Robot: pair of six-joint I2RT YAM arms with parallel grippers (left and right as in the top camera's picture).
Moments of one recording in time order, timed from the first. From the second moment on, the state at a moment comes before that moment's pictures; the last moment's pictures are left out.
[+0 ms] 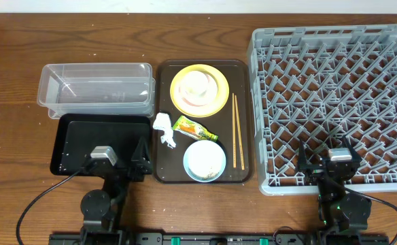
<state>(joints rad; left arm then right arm) -0.06 0.01 0.02 -0.10 0.10 -0.38 -0.01 0.01 0.01 -0.07 -0.06 -0.12</state>
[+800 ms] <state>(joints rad) -0.06 0.14 0.28 -0.14 0.44 -0.57 -0.01 0.01 0.01 -0.07 -0.06 -0.12</state>
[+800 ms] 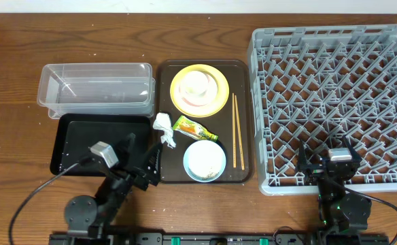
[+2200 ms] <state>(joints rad) -0.38 1.13 0.94 -0.87 0.02 -0.70 -0.01 0.01 0.01 -0.07 -0.06 -0.12</state>
